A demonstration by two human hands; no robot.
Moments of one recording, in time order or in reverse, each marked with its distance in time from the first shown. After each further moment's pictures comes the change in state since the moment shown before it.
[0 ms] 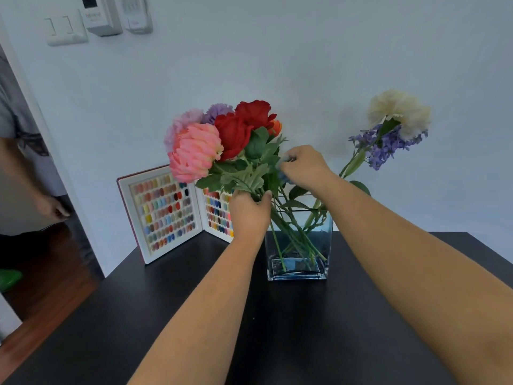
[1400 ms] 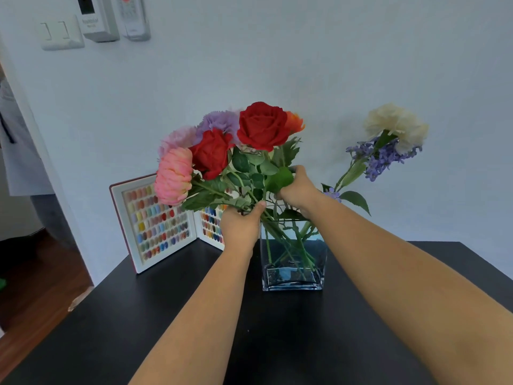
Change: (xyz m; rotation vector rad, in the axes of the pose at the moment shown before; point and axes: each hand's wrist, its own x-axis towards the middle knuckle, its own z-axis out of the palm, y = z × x) left_hand 0.001 -0.016 0.001 -0.380 0.031 -0.261; right_hand 0.011 0.033 0.030 0.300 -0.041 0.229
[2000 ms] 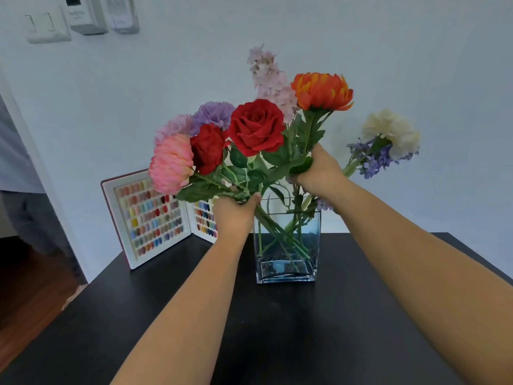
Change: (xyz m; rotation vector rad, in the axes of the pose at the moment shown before) left_hand -0.002 0.016 -0.001 0.193 -0.032 0.154; right_hand -0.041 -0.024 -0.056 -0.303 0.160 -0.229
